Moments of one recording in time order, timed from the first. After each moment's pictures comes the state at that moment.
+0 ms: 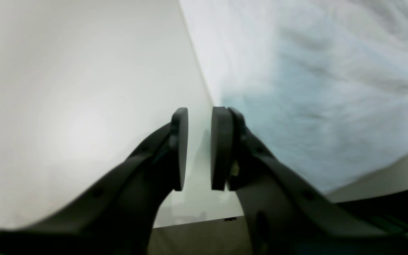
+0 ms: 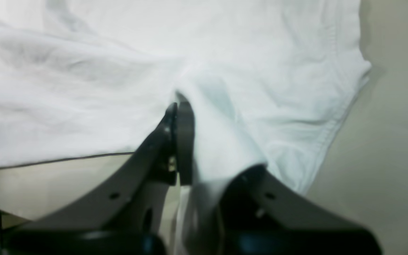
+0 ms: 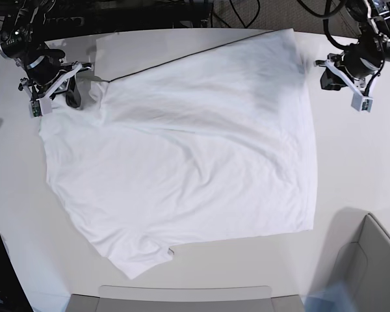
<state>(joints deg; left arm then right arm) 24.8 -18.1 -36.9 111.3 -44.1 -25.1 73.6 -26.7 16.1 26.9 119.2 36.6 25.1 -56.0</state>
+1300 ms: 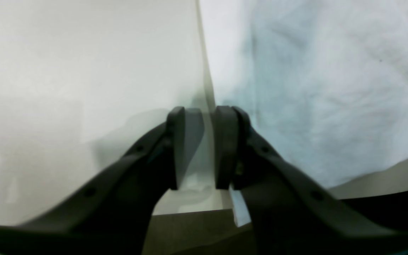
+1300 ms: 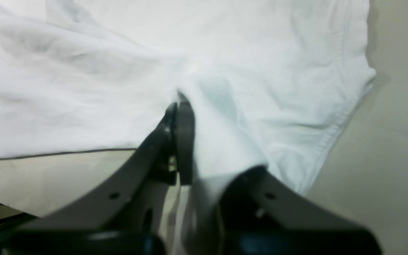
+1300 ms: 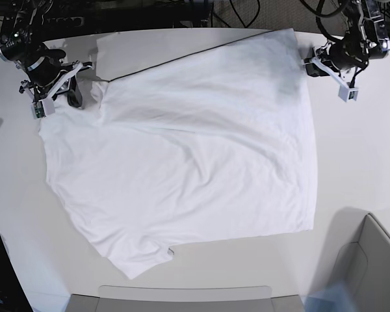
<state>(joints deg) 27.6 -19.0 -26.8 104.0 -43.6 -12.4 69.8 -27.0 17.3 25.9 119.1 36.6 25.1 -55.9</state>
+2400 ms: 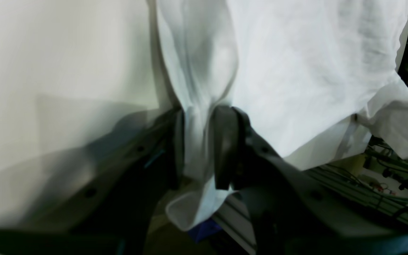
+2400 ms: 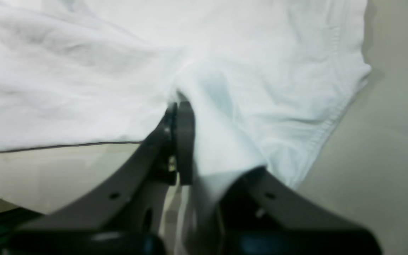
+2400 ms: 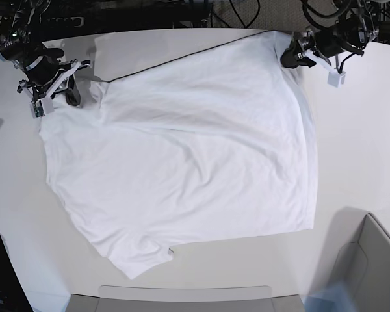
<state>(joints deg) 30.8 -15.1 -26.9 92.1 -63.0 -14.0 67.8 -27.6 18.6 25.9 119.1 36.6 25.1 -55.9</state>
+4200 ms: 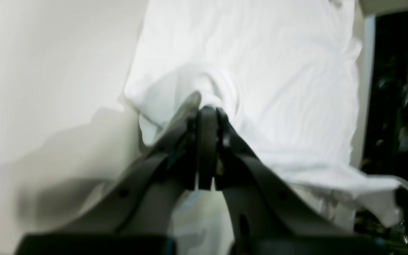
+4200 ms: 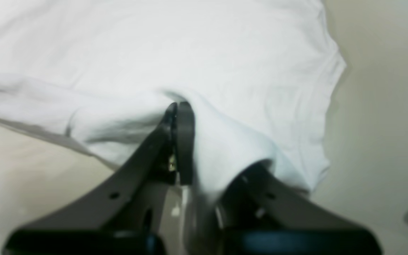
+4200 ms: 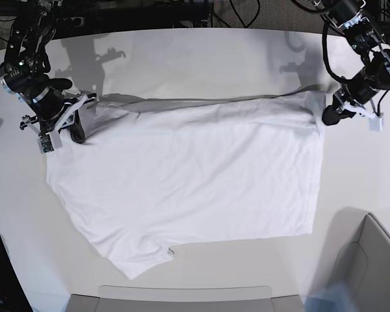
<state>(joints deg) 5.5 -12.1 -48.2 83.8 -58.7 -21.3 74.7 -13.3 18.1 18.2 116.5 28.0 25.1 -56.0</state>
